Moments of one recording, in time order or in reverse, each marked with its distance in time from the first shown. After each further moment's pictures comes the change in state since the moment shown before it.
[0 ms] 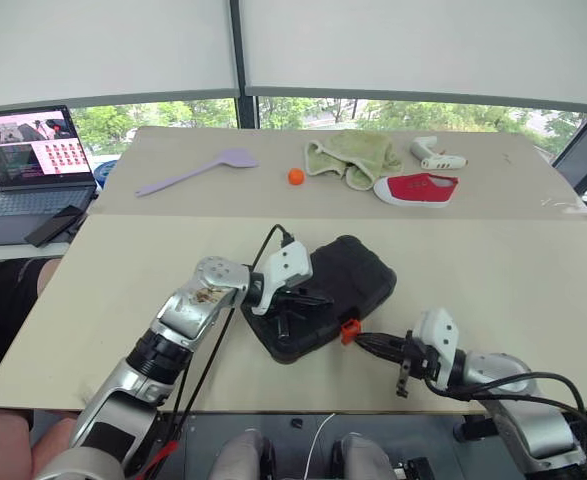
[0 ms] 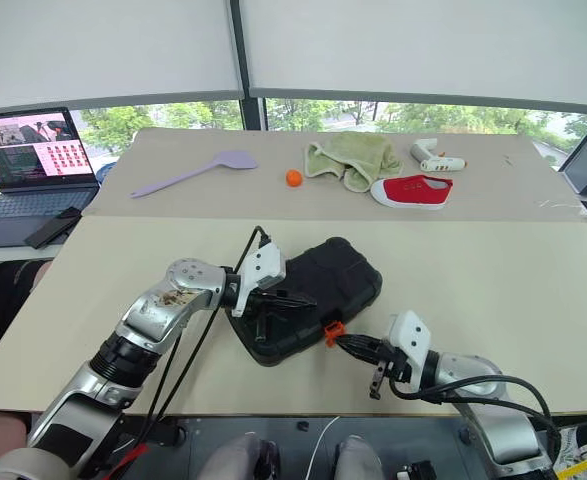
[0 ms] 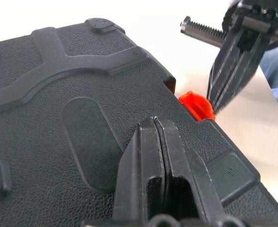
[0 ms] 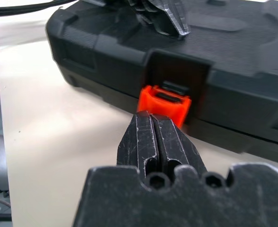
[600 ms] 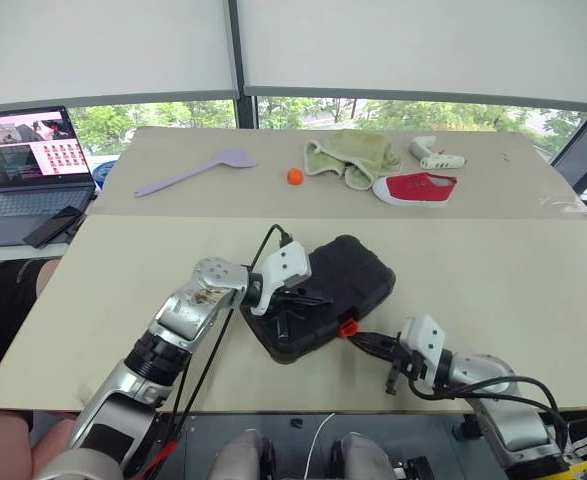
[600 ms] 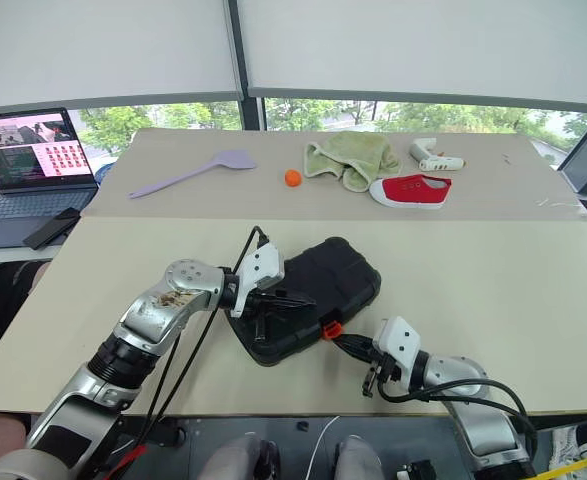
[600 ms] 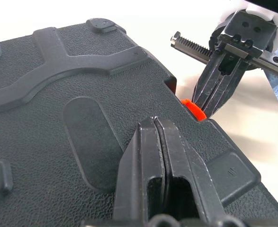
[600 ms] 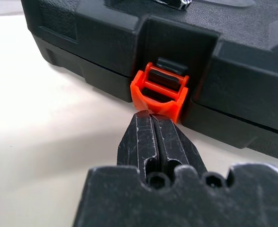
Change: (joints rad) left arm 0.009 0.005 0.003 -0.012 -0.003 0.001 0.008; right arm -0.026 0.056 0.019 0.113 -0.102 -0.129 -0.016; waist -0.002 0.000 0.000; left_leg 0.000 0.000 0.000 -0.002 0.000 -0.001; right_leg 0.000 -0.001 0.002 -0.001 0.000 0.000
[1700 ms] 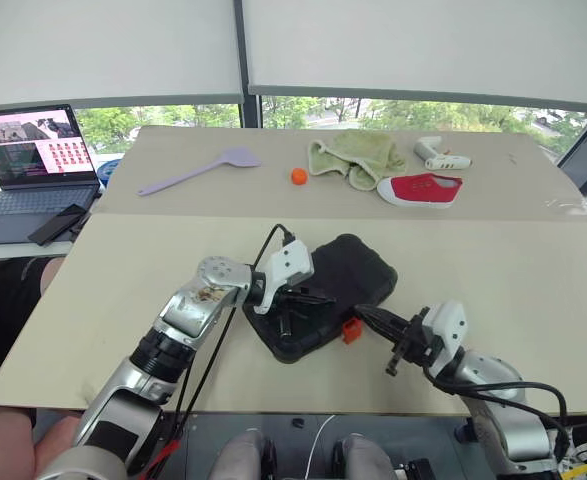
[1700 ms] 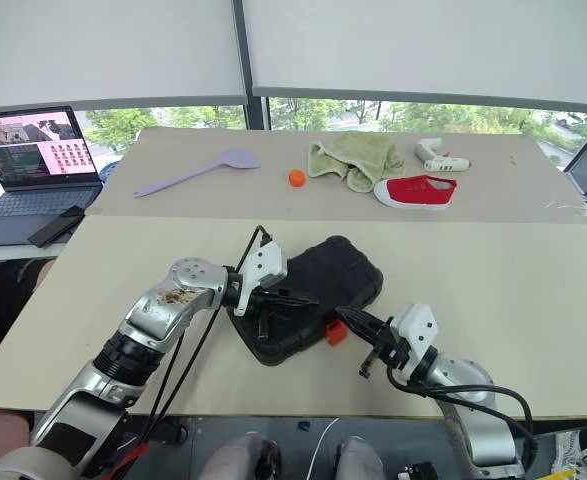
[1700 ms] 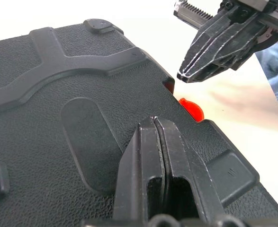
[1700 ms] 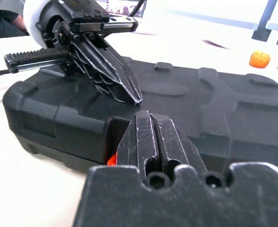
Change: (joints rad) left arm -0.017 -0.022 0.000 0.033 0.000 -0.001 -0.019; right arm 0.077 0.090 -0.111 -0.138 0.131 0.053 -0.093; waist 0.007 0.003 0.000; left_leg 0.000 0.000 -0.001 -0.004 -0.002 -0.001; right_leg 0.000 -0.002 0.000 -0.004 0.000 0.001
